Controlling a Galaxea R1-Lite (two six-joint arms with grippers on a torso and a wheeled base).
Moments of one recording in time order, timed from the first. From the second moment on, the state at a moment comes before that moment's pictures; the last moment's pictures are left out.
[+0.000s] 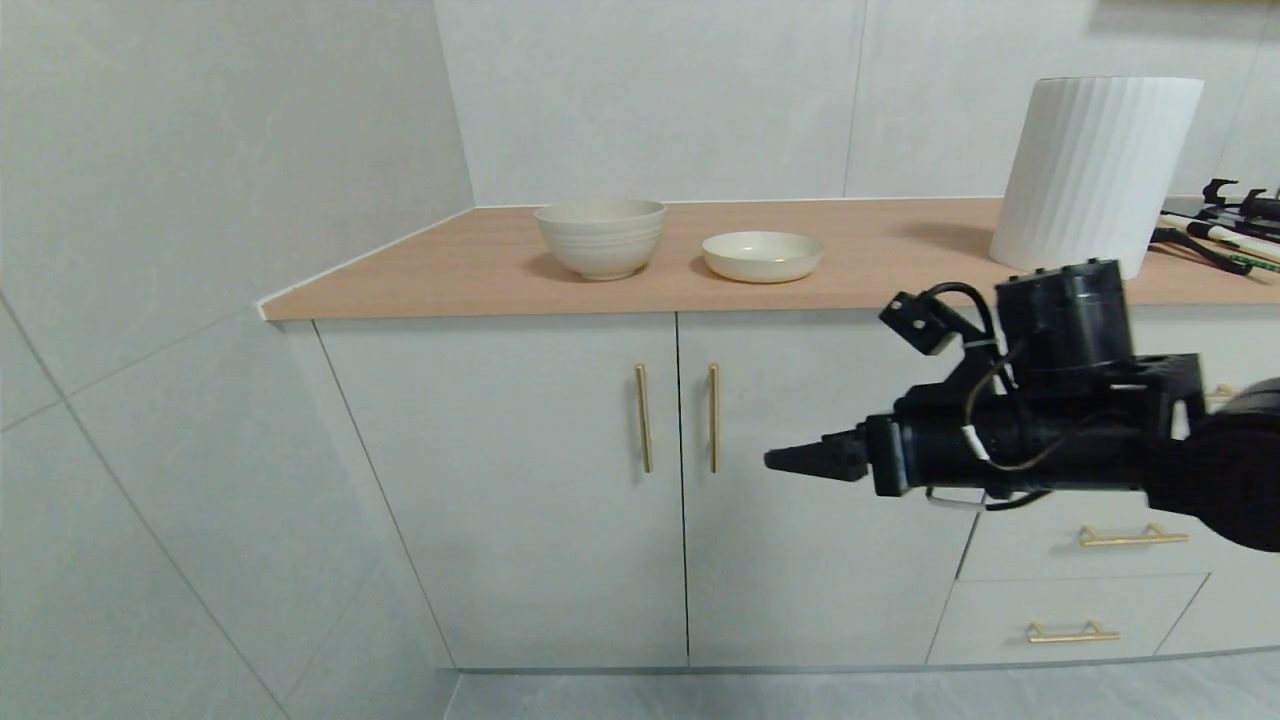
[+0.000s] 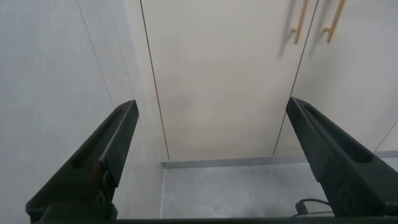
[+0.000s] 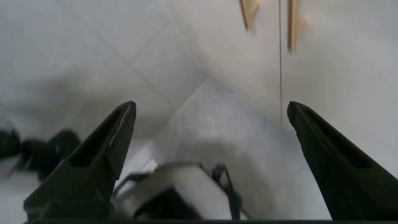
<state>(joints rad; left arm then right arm) -0.01 0.00 0.00 0.00 -0.05 0.01 0.50 1.74 -1.02 -0.29 0.43 0.20</state>
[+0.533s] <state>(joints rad) -0.01 0.00 0.00 0.00 -0.05 0.01 0.52 2.13 -1.27 -0.55 0.41 0.27</state>
